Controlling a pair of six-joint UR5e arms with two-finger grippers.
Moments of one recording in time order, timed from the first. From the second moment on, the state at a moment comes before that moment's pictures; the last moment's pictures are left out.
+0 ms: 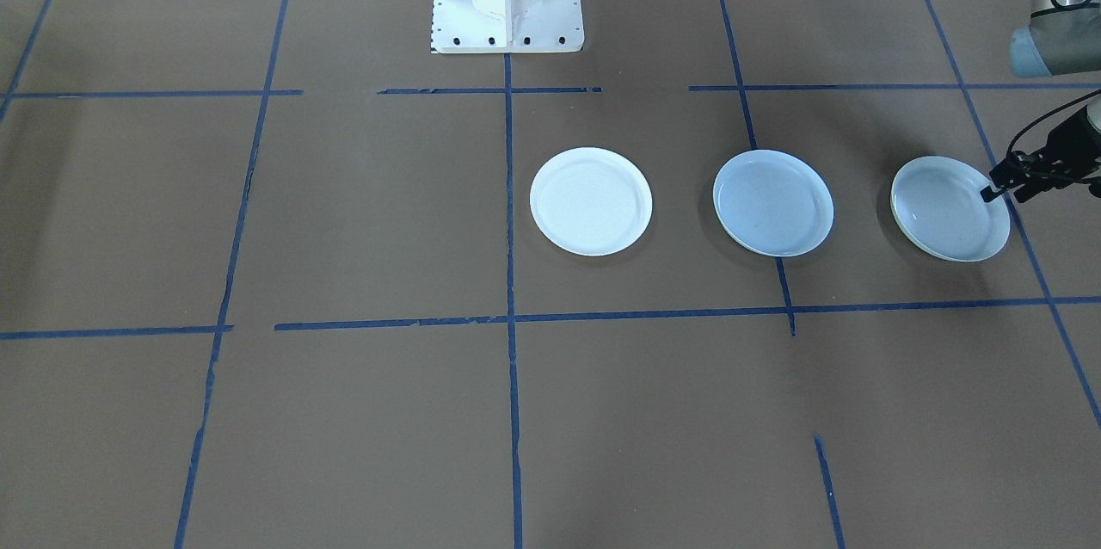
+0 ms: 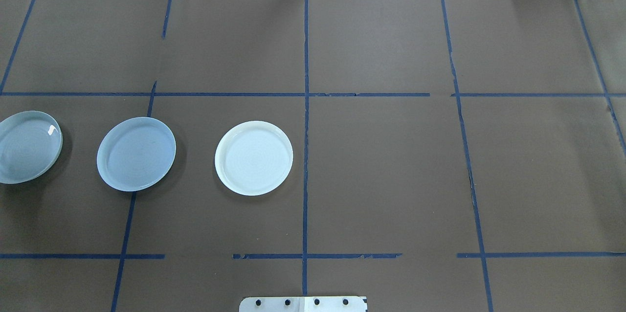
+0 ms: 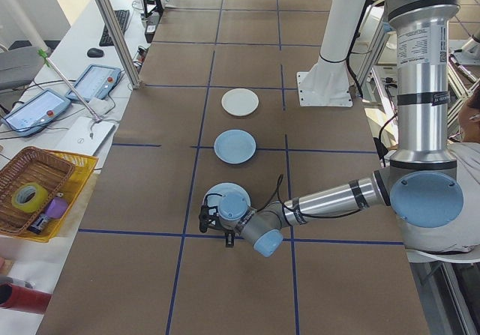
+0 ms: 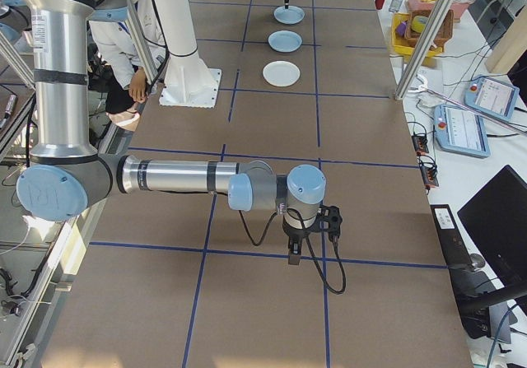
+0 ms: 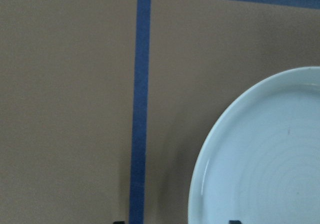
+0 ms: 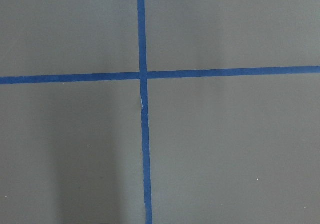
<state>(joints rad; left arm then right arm) -1.18 -1.48 -1.24 -2.58 -2.36 -0.70 1.54 -1.61 1.62 -1.56 2.30 0.09</state>
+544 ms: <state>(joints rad) -1.18 -1.48 -1.24 -2.58 -2.44 -0.70 1.54 -1.61 1.62 -1.56 2.30 0.09</state>
